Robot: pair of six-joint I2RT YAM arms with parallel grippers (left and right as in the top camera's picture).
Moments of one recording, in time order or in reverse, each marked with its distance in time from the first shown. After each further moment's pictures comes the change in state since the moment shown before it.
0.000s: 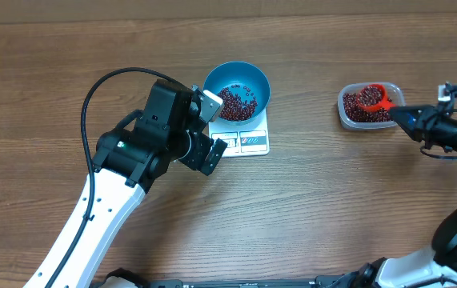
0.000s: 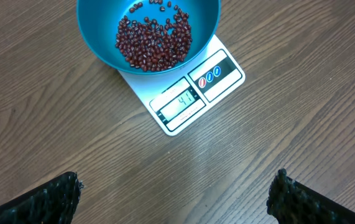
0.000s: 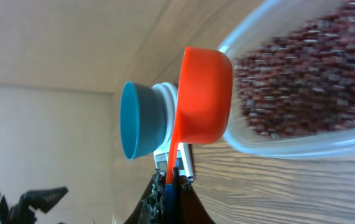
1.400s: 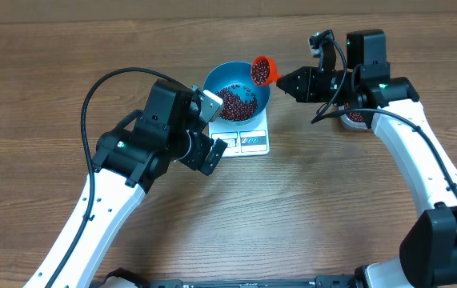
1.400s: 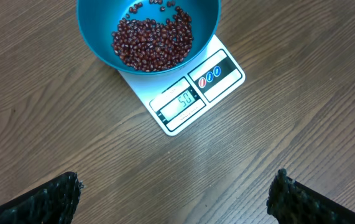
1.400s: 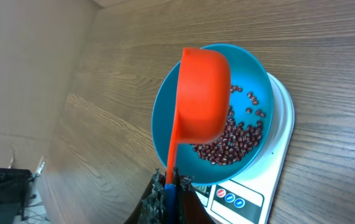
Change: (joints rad) left arm 0.000 0.000 0.000 0.000 0.000 0.000; right arm 0.753 -0.090 0.117 0.375 0.423 0.349
